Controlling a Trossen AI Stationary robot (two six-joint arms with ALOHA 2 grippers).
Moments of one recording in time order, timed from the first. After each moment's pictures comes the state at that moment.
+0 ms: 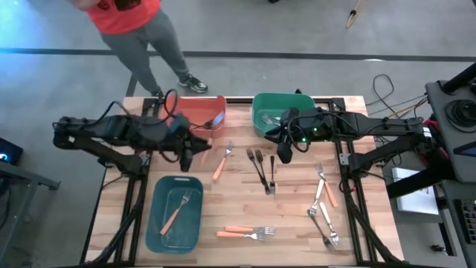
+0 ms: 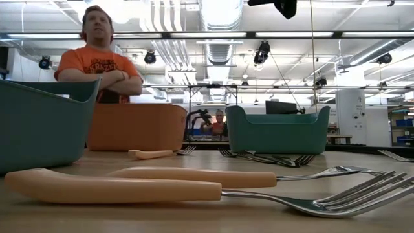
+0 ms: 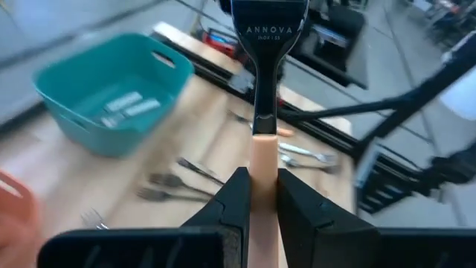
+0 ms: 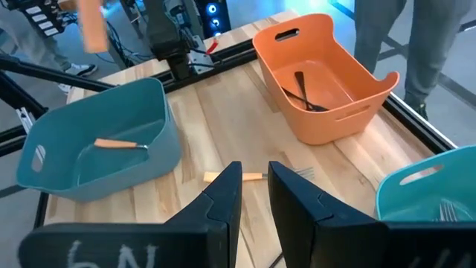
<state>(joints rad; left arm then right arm) -0.20 1.14 1.39 -0.71 -0.28 -0.59 -0.01 1.24 1.31 -0.56 0.13 0.32</state>
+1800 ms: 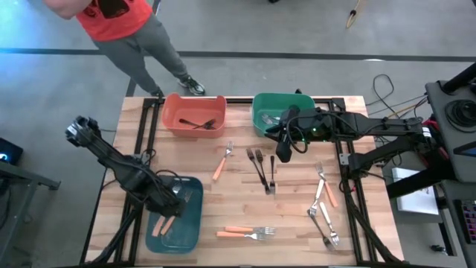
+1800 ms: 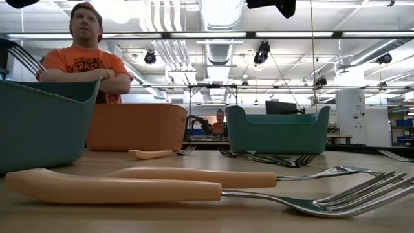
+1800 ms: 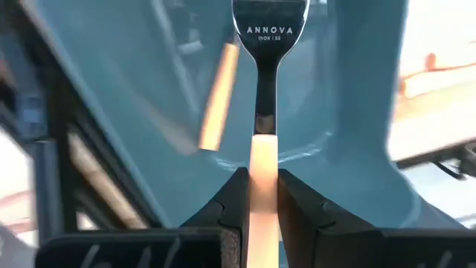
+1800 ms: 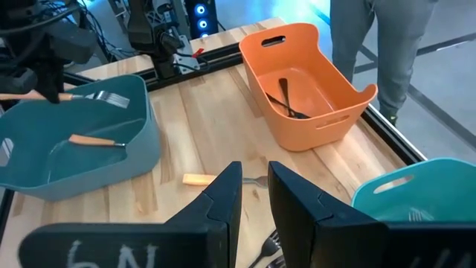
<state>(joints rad) -0.65 1.31 1.14 -1.15 0.18 -1.98 -0.01 1.25 1.31 -0.56 0.19 0.25</state>
